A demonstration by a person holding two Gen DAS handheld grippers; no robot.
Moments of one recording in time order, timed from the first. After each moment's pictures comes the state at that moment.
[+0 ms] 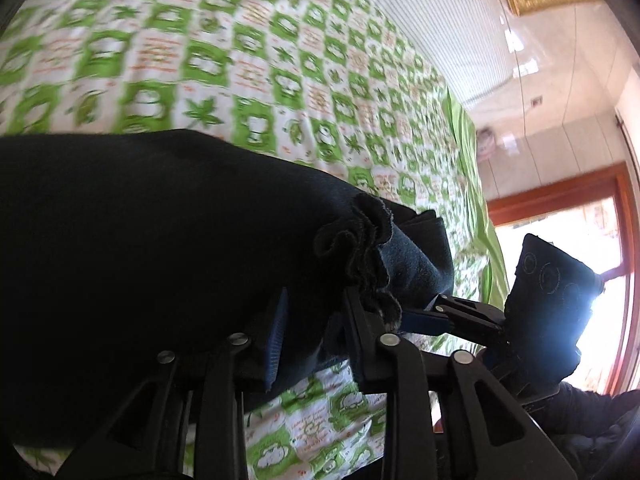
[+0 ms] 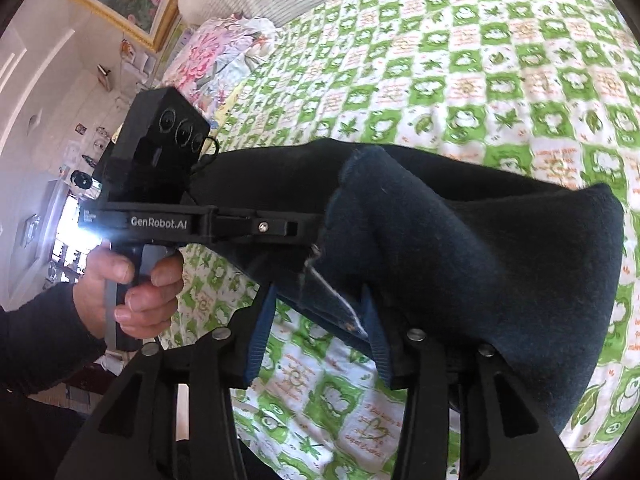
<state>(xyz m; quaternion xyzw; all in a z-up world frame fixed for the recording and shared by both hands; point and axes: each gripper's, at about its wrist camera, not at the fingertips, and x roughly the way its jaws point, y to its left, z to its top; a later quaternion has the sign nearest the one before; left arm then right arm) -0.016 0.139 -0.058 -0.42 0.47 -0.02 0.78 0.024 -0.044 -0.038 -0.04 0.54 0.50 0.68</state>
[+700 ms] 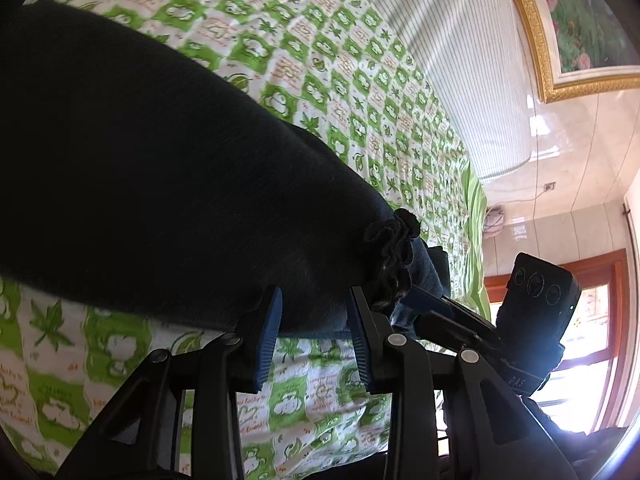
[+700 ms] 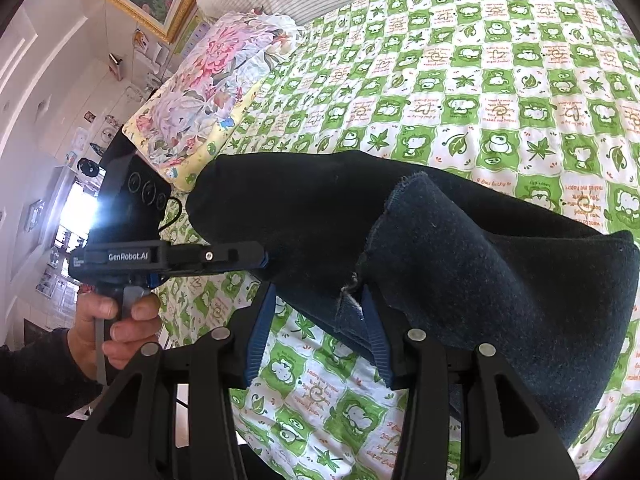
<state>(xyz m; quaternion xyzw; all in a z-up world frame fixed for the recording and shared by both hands) -0.106 0.157 -0.053 -0.50 0.40 0.07 0.76 0.018 -0.021 -0.028 -0.05 0.53 0.52 0.67</state>
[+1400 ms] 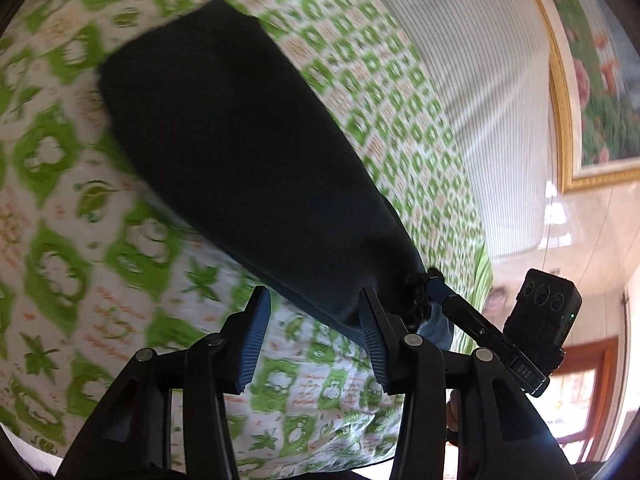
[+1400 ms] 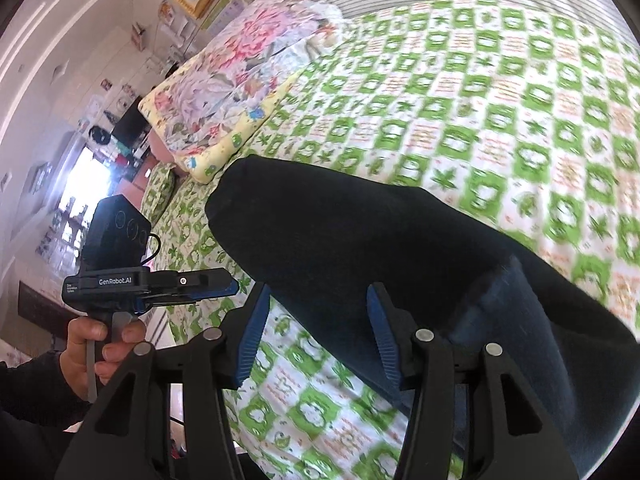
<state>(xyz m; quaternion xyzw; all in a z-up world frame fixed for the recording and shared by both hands) -0.209 0.190 -0.050 -0.58 0.31 0.19 0.73 0.006 0.051 -0.014 -0.11 0.51 0.56 0.64</state>
